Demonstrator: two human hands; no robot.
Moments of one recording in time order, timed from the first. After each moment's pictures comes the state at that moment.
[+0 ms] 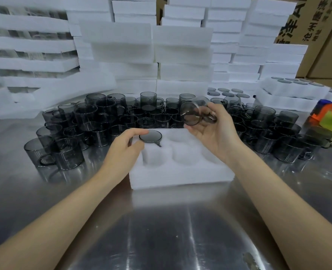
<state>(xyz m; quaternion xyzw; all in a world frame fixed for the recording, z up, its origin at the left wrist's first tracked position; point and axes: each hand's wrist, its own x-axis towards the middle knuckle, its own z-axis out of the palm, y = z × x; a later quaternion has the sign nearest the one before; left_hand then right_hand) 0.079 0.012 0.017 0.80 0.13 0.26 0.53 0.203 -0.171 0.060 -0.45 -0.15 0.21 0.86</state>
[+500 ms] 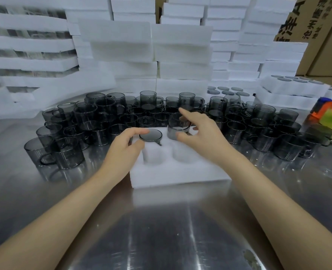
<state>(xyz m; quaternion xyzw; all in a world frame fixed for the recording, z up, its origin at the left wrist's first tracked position) 0.079 0.013 0.016 0.80 0.12 0.26 0.52 0.191 -0.164 0.047 -0.83 -0.37 -0.06 0.41</state>
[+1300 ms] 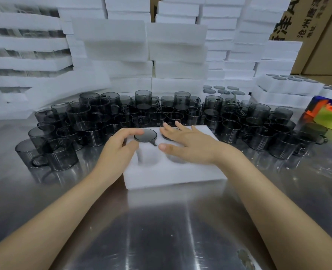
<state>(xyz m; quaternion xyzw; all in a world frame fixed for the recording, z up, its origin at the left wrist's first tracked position) 0.080 0.013 0.015 0.81 0.11 0.27 0.50 0.189 -0.167 0.049 -0.87 -0.46 0.10 0.14</state>
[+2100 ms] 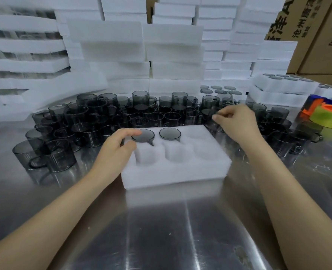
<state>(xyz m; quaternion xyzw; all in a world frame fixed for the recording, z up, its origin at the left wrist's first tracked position) 0.080 0.015 0.015 0.81 0.11 0.27 0.51 0.236 -0.227 0.068 -0.88 -0.15 -0.16 0.41</state>
